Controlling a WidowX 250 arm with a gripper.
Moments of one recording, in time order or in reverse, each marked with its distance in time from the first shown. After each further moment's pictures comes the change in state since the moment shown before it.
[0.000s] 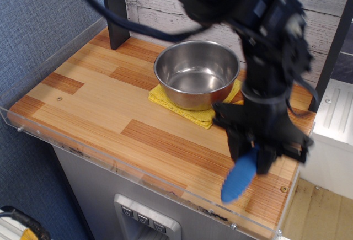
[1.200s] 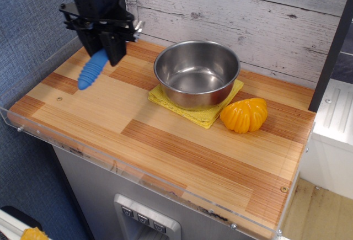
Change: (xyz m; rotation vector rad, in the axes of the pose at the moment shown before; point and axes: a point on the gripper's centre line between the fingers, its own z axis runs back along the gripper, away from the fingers) arm 0.003 0.221 0.063 0.062 -0.045 0.188
